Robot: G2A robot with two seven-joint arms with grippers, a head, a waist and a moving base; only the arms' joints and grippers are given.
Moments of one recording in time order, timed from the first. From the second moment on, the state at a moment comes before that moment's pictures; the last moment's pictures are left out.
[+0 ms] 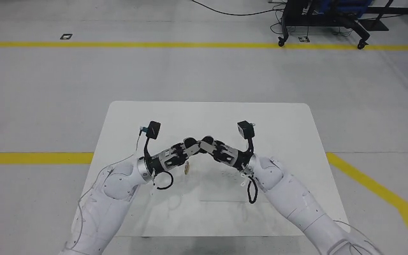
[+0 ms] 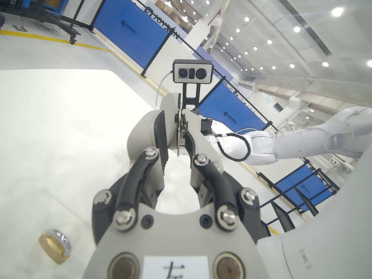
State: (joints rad) left arm 1.29 -1.17 -1.23 -1.52 0.06 -0.79 -0.64; right arm -1.09 -1.24 0.89 -1.21 -0.11 -1.01 0.25
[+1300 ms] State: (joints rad) left arm 1.29 -1.15 -1.21 -1.52 0.09 -0.73 -0.61; right arm -1.13 -1.23 0.91 -1.26 -0.35 -1.01 0.05
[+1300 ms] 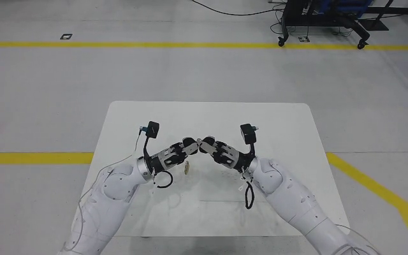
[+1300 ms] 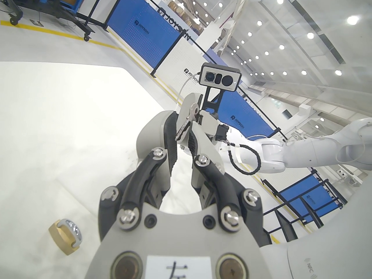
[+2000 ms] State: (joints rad) left arm 1.32 -1.14 -1.27 -1.53 0.05 -0.71 -0.56; right arm -1.13 -1.23 0.90 -1.26 -0.31 -1.01 0.06
